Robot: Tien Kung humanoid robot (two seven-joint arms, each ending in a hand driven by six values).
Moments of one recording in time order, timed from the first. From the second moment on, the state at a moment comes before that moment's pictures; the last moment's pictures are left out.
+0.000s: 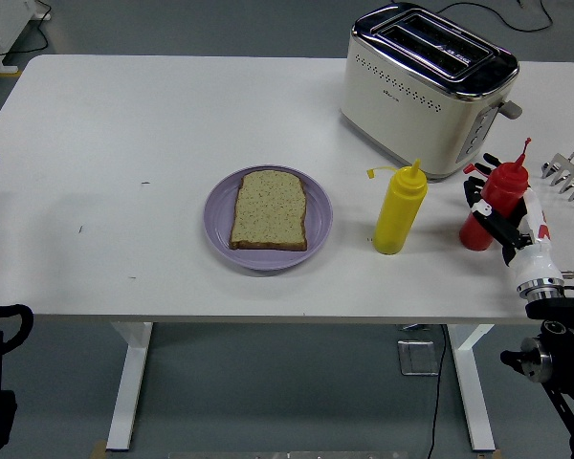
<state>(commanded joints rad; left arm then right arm) -0.13 0.00 -1.86 -1.32 0.57 0.07 -0.12 0.23 -0.20 1.11 1.10 -0.94 -0.27 0.47</state>
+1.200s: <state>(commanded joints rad) -0.14 0.00 -1.86 -1.32 0.58 0.07 -0.12 0.06 -0.27 1.24 1.25 -1.03 -0.22 0.45</state>
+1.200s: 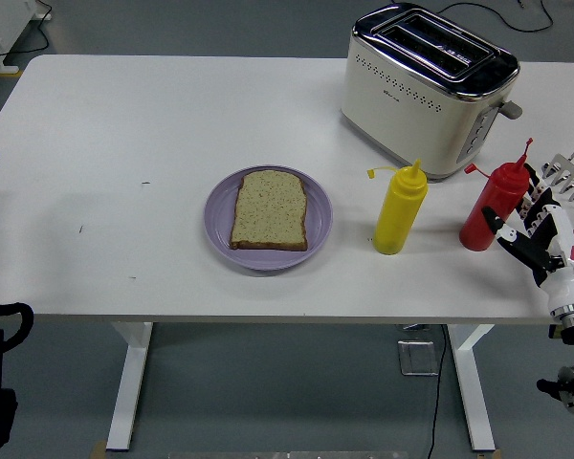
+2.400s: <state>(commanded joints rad) -0.14 0.00 -1.85 -1.32 0.57 0.07 -0.12 -0.07 -0.31 1.55 1.49 -0.23 0.00 0.27</state>
